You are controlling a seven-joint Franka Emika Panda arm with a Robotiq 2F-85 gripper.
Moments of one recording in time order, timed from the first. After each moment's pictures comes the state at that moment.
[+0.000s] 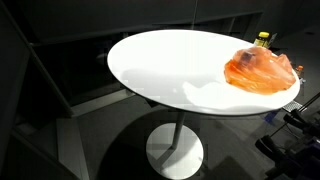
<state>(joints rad) 0.00 -0.48 0.09 -2.18 -0.09 1.45 0.08</state>
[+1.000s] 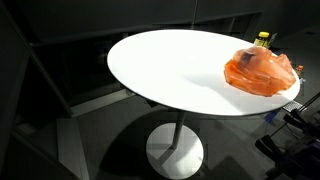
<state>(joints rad) -0.09 -0.15 -0.06 -1.89 -0.13 1.61 0.08</state>
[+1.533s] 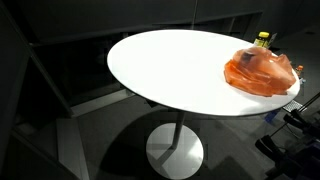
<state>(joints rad) -0.16 0.03 -0.15 -1.83 -0.13 1.78 0.09</state>
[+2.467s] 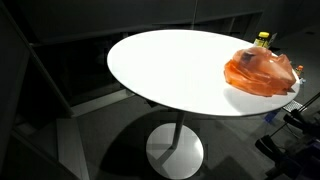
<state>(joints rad) -0.20 0.24 -0.20 -1.70 -0.04 1.76 0.09</state>
